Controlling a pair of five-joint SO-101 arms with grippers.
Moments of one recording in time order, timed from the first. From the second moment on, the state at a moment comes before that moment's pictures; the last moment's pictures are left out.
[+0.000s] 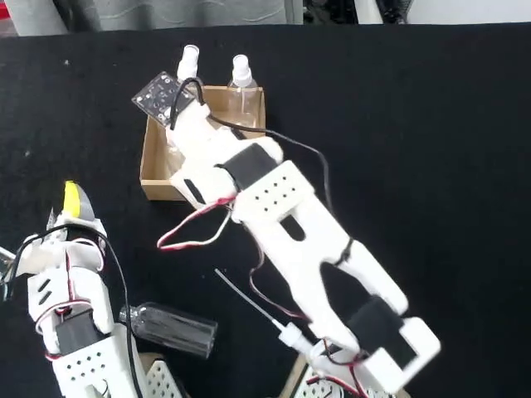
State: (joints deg) left arm -27.6 -104.0 96.2 32.3 39.5; right arm -38.3 -6.4 4.8 67.6 7.9
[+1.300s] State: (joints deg) left arm -41.4 -104.0 96.2 27.2 39.5; right arm -60.2 -34.3 32.7 72.0 7.7
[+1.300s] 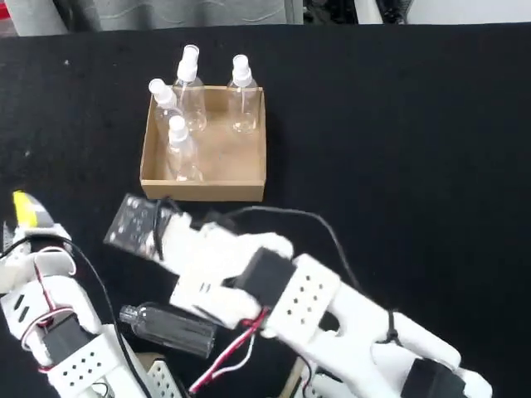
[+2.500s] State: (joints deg) left arm -55.8 -104.0 96.2 23.4 44.6; right arm -69.7 -33.3 58.3 44.8 5.7
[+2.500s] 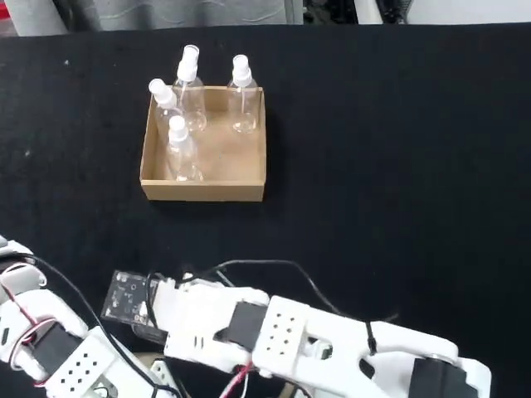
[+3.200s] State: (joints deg) left arm -55.8 -104.0 96.2 23.4 45.1; right arm -67.8 -12.2 42.9 52.4 6.0
